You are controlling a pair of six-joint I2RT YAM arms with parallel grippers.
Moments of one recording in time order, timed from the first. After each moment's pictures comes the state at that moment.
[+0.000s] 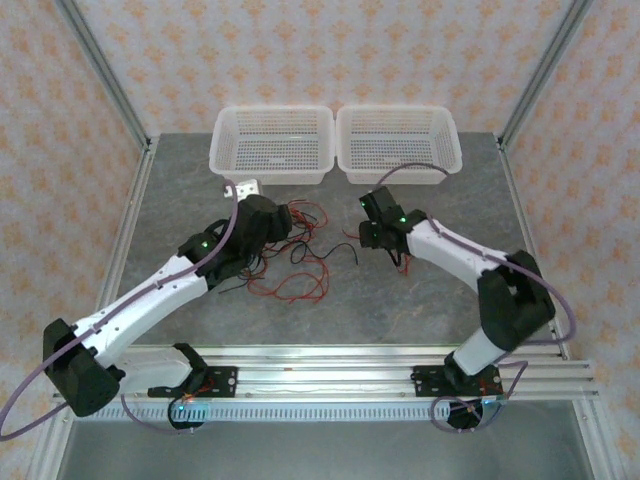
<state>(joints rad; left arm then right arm) -0.66 1.17 1.03 -0.54 -0.46 -0.73 0.55 1.61 1.09 -0.55 0.23 0.35</state>
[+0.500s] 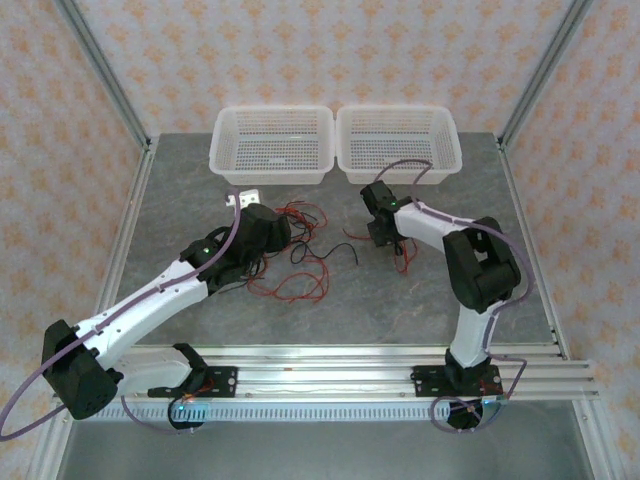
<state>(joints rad) -0.66 1.16 0.97 -0.54 -0.43 -0.73 0.45 1.87 1.21 -0.59 0.32 0.13</state>
